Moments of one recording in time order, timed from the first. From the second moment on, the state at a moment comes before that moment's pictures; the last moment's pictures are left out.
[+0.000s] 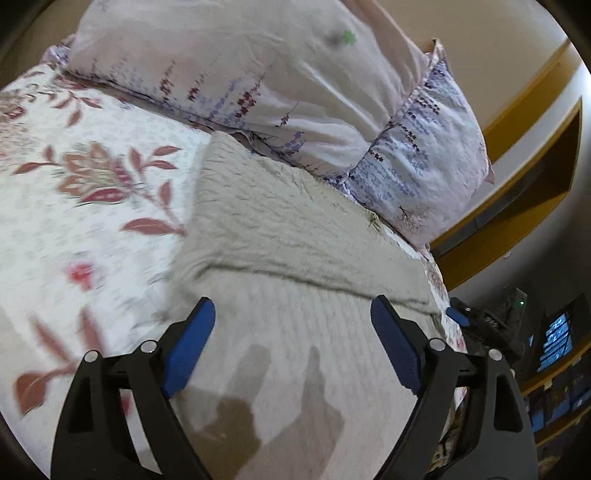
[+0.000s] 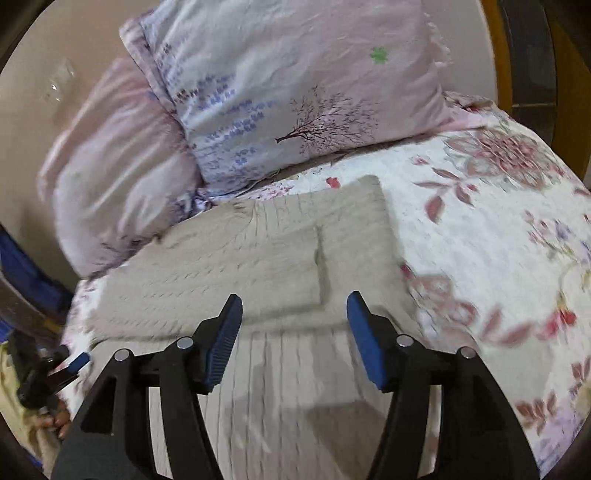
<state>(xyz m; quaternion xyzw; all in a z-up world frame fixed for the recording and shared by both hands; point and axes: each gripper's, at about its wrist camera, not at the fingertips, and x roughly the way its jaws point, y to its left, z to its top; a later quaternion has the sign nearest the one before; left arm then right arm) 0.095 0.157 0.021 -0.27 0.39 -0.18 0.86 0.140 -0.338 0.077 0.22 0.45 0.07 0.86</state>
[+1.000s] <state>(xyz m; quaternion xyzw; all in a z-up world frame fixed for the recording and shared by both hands) -0.039 0.165 -0.014 -0.32 0.47 -0.26 0.78 -0.027 -0.353 0.033 0.33 0.52 0.24 0.75</state>
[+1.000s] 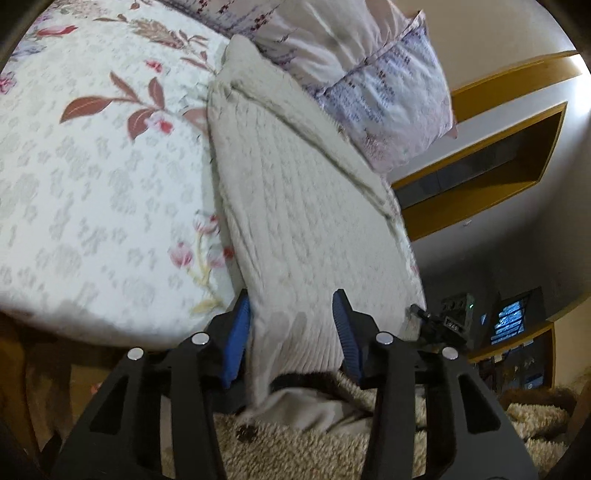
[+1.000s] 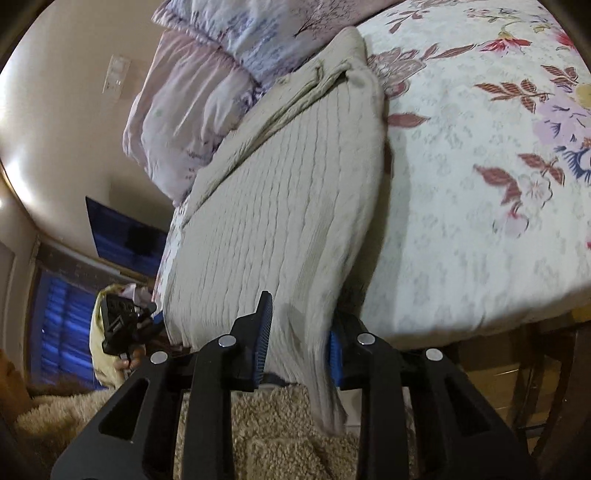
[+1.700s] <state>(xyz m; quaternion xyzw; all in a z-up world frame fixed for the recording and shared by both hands) -0.027 0.175 0.029 -0.28 0.41 -0.26 0.82 -0.010 -0.331 0.122 0.21 0.37 0.21 0.88</state>
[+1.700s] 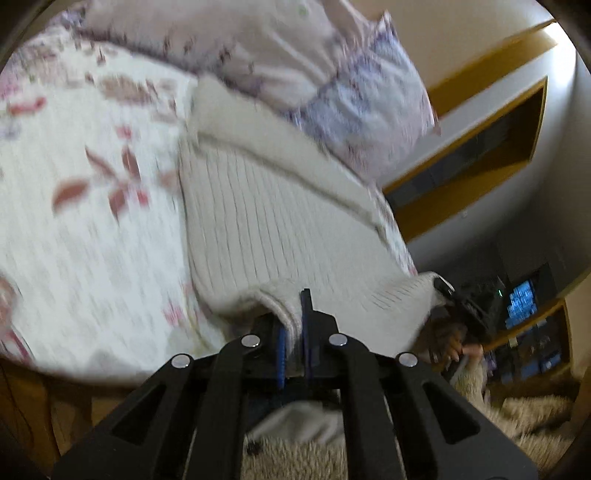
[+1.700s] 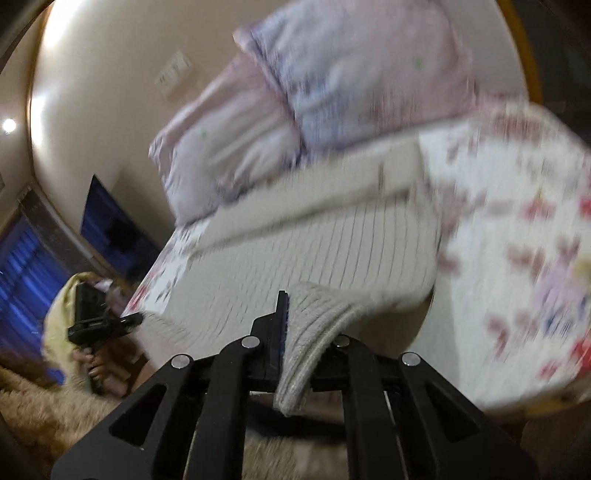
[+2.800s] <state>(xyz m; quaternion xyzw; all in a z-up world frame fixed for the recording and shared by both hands) 0.256 0.160 0.023 -0.30 0.38 -0.17 0.86 0.246 -0.353 0.027 0.31 0.43 0.06 0.84</state>
